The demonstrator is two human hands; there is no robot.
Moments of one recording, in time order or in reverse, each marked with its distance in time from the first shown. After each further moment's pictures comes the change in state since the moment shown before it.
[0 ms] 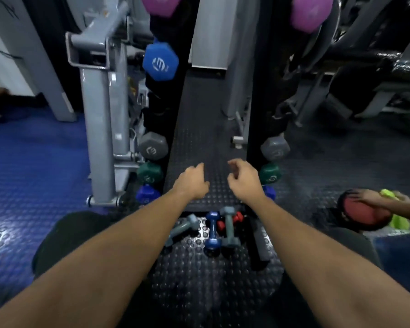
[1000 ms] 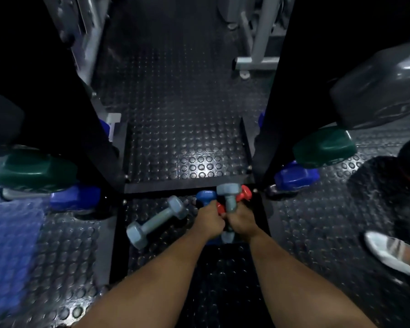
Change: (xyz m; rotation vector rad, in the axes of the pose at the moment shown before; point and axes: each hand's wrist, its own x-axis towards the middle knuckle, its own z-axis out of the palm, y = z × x) left_hand 0.145 -0.070 0.342 -0.270 -0.433 -0.274; right_hand 0.026 0.301 0.265 0.088 -0.453 0.808
